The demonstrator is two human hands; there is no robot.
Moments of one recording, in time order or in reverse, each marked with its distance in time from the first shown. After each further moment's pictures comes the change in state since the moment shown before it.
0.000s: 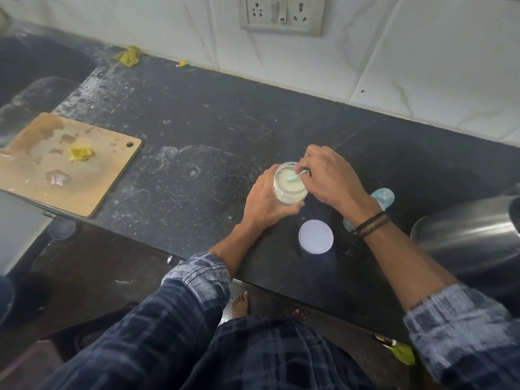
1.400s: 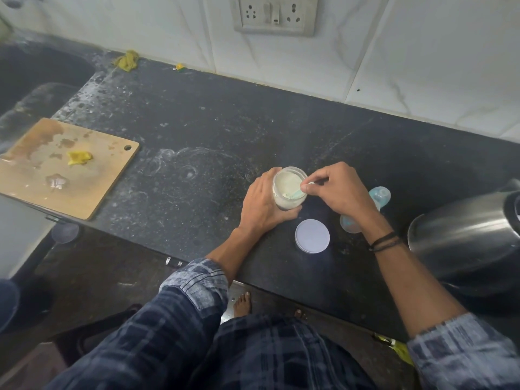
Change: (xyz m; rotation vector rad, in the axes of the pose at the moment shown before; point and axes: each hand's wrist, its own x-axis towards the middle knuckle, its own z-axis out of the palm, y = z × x) left_hand -0.008 -0.001 0.008 0.171 0.076 0.094; right_hand -0.031 0.019 -0.004 0.495 -0.094 0.336
